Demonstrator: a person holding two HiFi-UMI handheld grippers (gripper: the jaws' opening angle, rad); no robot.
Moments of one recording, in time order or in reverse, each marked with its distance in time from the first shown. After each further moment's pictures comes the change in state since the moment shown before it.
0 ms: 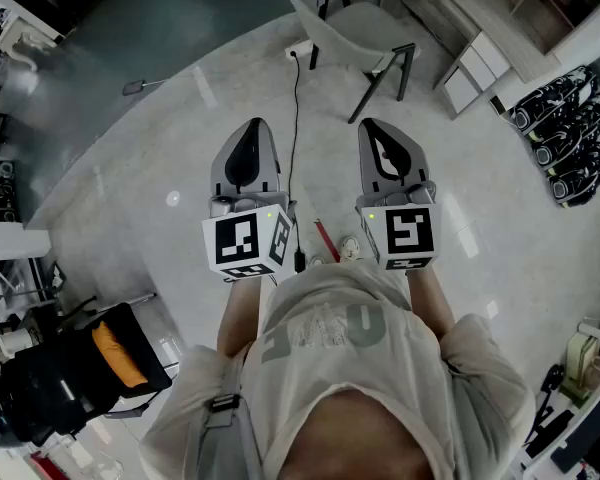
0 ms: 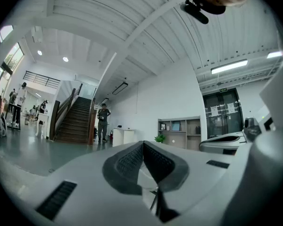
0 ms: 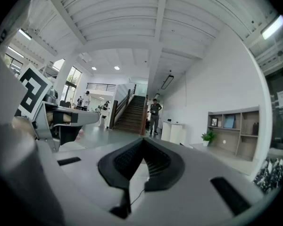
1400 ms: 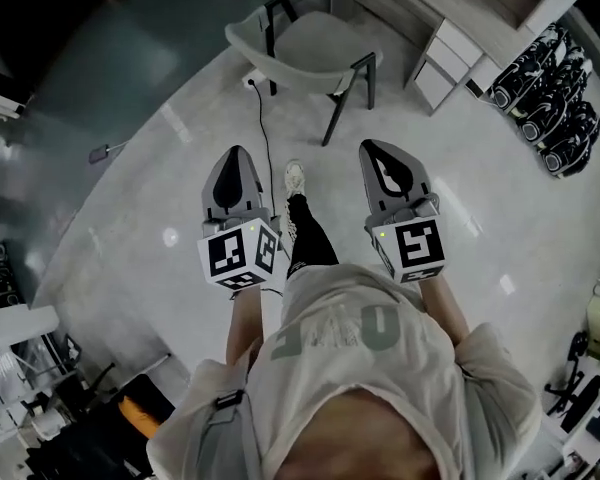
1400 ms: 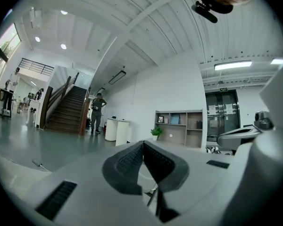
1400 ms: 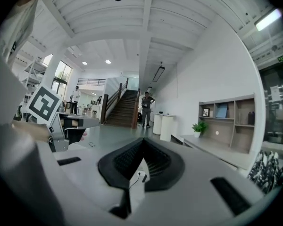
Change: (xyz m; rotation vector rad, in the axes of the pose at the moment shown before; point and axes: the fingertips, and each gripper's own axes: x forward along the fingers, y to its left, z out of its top) left arm 0.161 0.002 -0.093 -0.067 0.067 -0.065; right arm 0.073 -0.112 -0.080 0.030 0.073 -0.079
